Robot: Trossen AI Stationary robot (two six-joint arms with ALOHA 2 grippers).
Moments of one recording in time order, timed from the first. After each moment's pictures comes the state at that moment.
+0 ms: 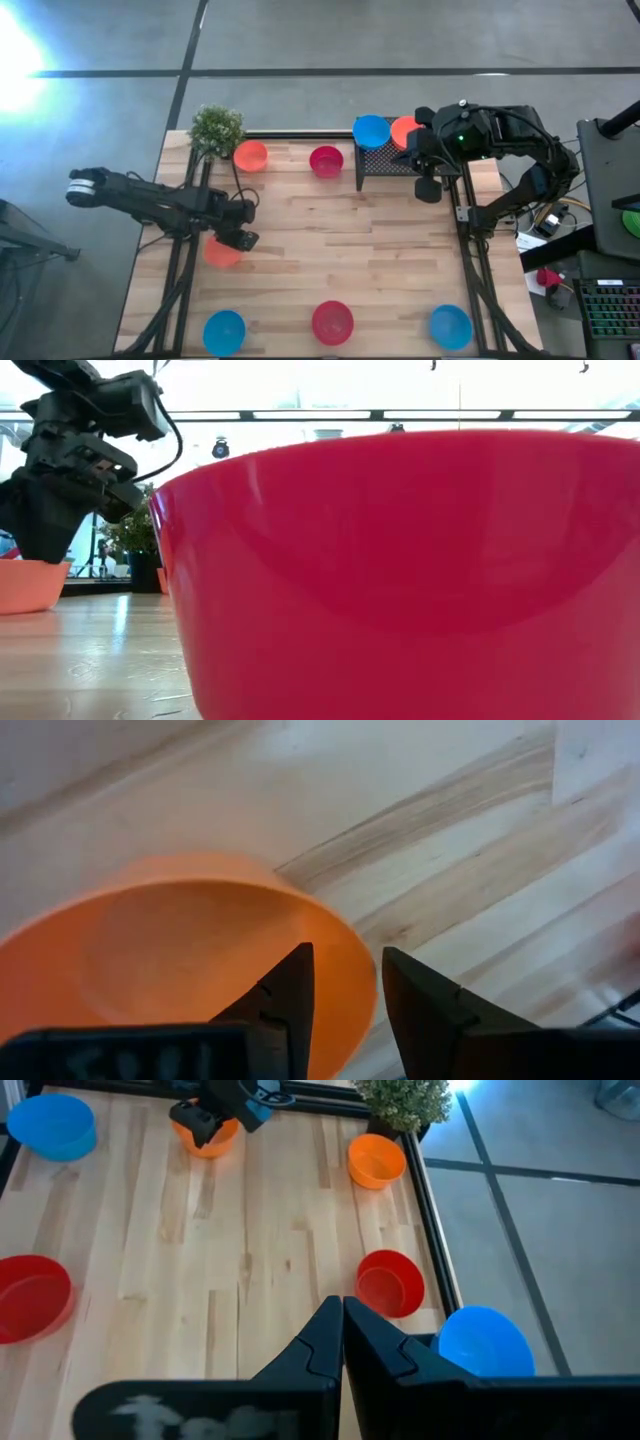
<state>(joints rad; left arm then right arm) -0.02 1.05 0.54 -0.75 0.33 -1.19 -0.02 1.44 2.09 -1.40 0.16 -0.08</state>
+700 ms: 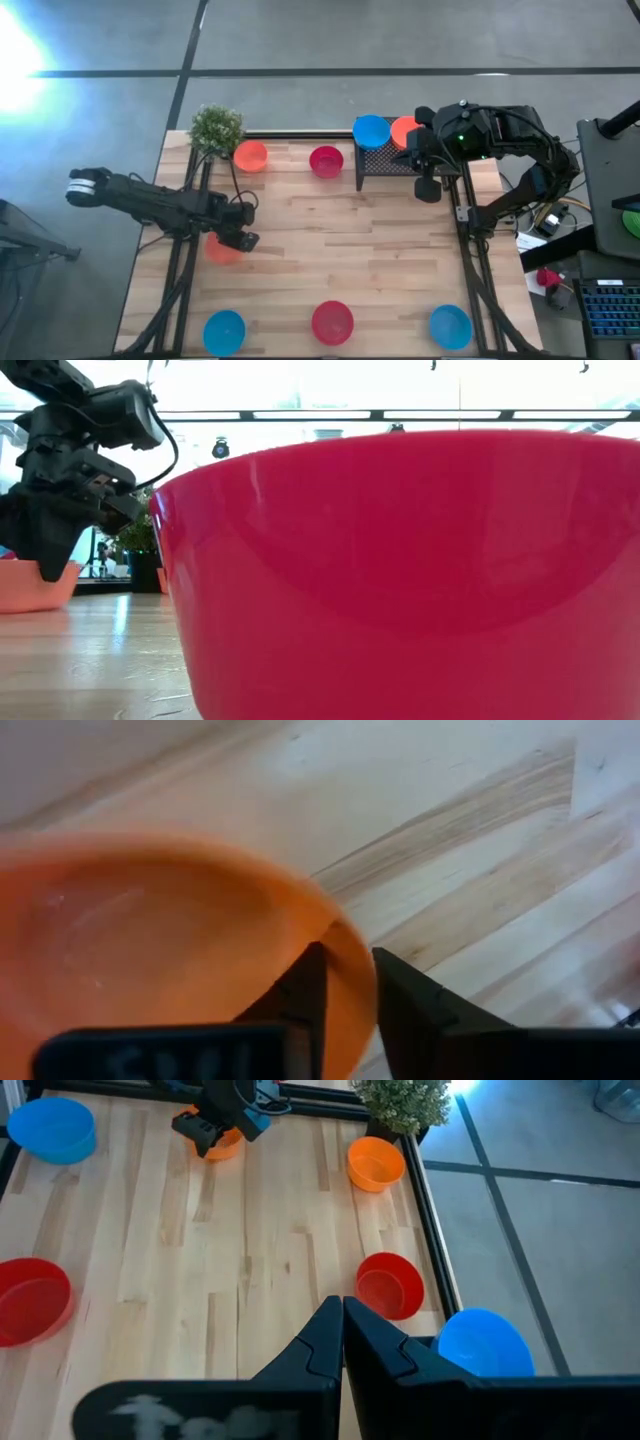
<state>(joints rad) -0.02 1.05 0.47 -0.65 0.31 -1.21 -0.02 1.44 2.09 -1.40 0.16 -0.08</state>
